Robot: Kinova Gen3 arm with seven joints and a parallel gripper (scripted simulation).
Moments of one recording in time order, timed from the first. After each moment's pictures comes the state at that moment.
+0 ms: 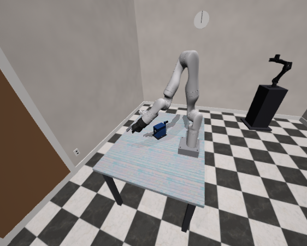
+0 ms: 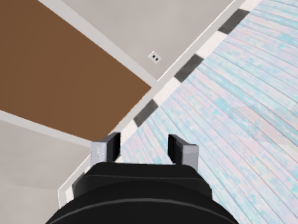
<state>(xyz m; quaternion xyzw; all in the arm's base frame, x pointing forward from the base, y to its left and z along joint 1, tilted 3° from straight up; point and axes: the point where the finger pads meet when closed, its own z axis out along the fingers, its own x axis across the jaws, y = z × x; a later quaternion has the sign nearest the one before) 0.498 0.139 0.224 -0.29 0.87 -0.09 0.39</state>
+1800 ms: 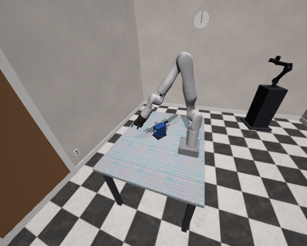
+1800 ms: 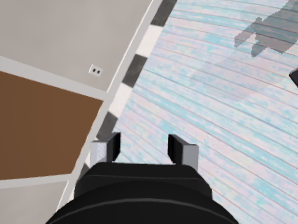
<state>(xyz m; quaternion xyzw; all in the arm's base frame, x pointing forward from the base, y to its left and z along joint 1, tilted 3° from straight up) 0.510 0.006 0.178 -0.14 0.94 -0.05 0.31</state>
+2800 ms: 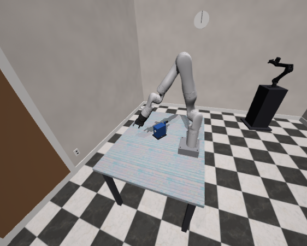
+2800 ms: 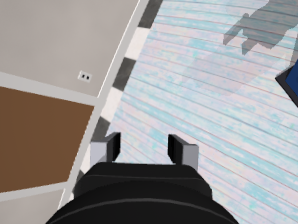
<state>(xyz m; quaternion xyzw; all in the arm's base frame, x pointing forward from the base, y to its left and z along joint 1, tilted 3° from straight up) 0.504 -0.020 0.172 -0.11 0.95 -0.05 0.30</state>
